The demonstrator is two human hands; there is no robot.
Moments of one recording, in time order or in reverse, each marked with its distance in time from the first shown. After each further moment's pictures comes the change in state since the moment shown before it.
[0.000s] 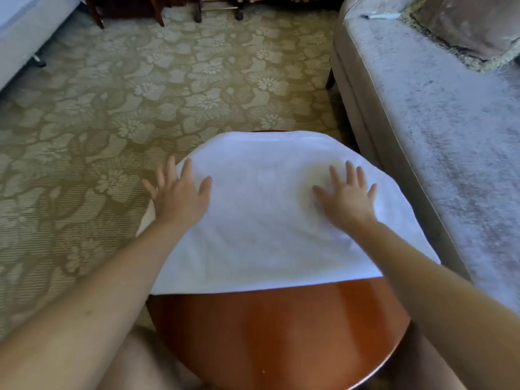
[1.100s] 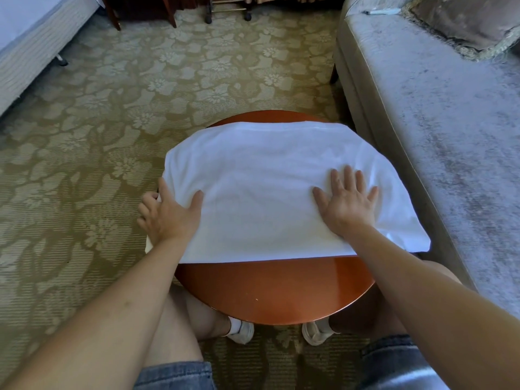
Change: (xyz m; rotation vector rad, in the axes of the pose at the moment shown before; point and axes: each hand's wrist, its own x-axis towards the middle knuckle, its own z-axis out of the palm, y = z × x) left_hand -0.117 -0.038 0.014 -0.130 0.169 -0.347; right_hand -0.076 0.040 0.034 -0.133 0.078 -0.042
